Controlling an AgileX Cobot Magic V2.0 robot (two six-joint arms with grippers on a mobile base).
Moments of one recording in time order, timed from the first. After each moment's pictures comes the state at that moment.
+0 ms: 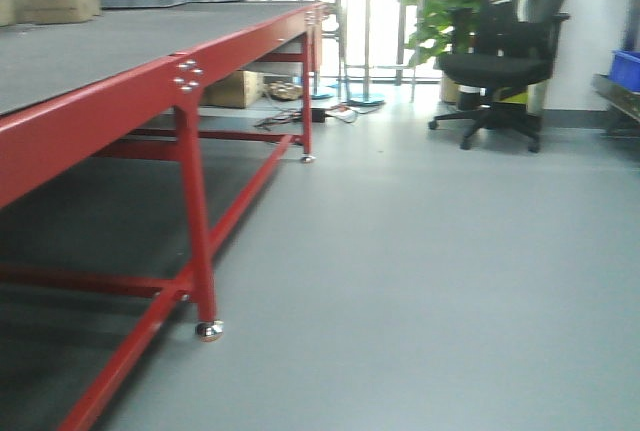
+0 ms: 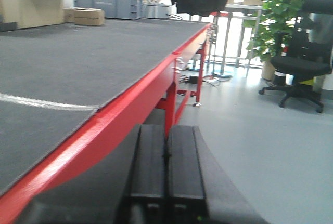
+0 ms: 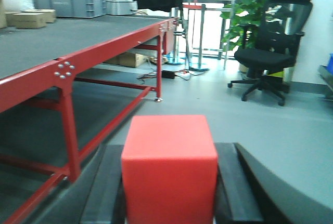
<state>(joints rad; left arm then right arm) 0.00 -0.01 0.03 -0.10 -0.04 0.05 0.09 0.22 -0.34 0.06 0.16 -0.01</state>
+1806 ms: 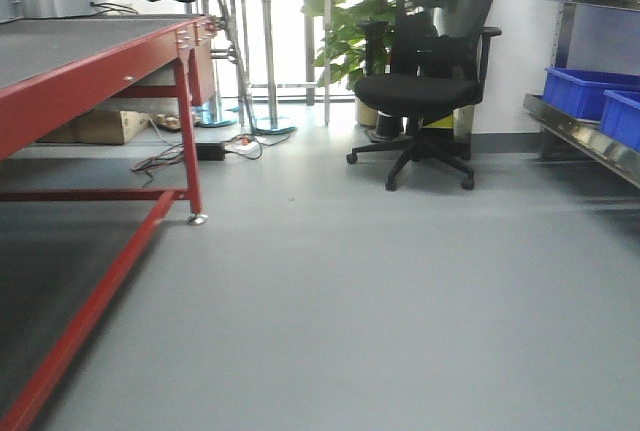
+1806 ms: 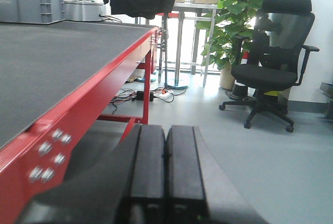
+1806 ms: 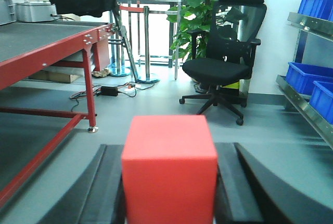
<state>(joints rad) 0.00 -0.01 0.03 -0.10 -0.04 0.05 0.09 0.22 -0.33 0.06 0.16 -0.01</state>
